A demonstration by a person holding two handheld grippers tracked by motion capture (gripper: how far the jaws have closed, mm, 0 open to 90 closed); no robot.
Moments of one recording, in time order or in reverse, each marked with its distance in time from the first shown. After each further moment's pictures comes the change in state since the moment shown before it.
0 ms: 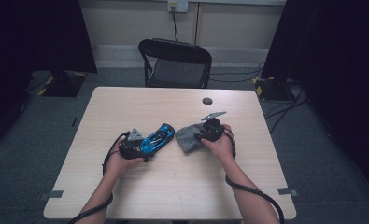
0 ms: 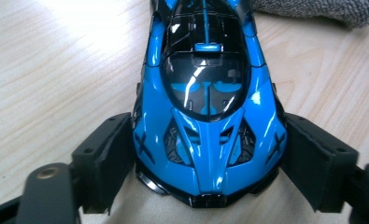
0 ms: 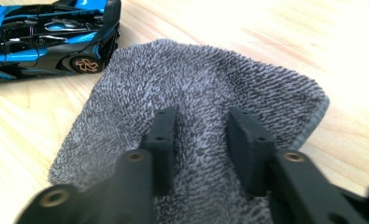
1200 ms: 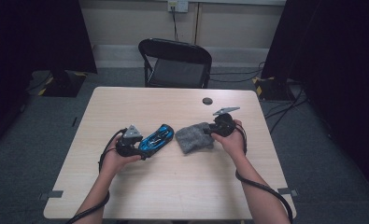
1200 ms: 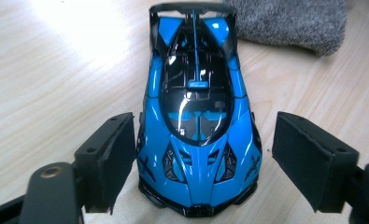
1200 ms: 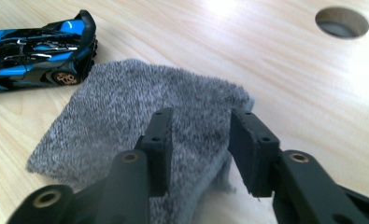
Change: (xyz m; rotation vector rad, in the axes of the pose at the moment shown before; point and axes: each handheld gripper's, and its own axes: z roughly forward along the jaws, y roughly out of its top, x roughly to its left) left arm -0.001 0.014 -0.021 -0.054 -0.036 0.012; right arm -0.034 -0.002 -0.022 -0.060 0.023 0.010
